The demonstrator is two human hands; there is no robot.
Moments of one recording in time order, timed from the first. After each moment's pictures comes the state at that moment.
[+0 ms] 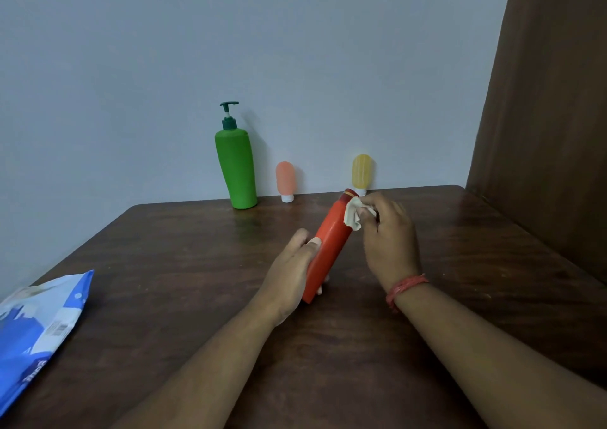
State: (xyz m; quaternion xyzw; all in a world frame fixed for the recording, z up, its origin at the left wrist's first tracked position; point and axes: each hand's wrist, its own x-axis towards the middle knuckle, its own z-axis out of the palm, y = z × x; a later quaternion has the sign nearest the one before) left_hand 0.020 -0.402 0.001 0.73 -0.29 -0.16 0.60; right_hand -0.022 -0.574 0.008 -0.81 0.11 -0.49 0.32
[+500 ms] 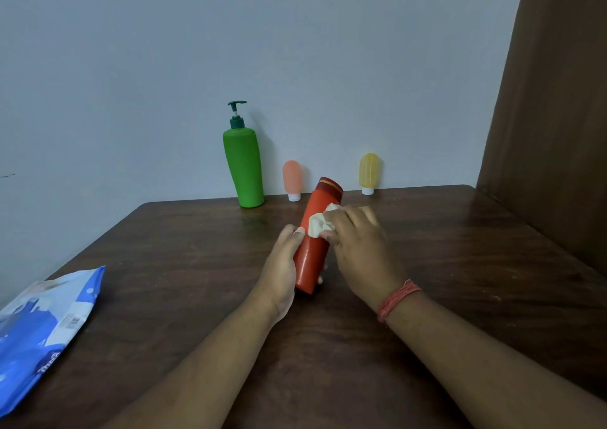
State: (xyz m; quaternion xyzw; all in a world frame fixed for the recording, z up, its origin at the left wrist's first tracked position) left_hand 0.027 -0.399 -0.001 0.61 -0.22 -0.17 0.74; right_hand -0.022 -0.539 0.005 -0.91 0.00 -0.41 0.11
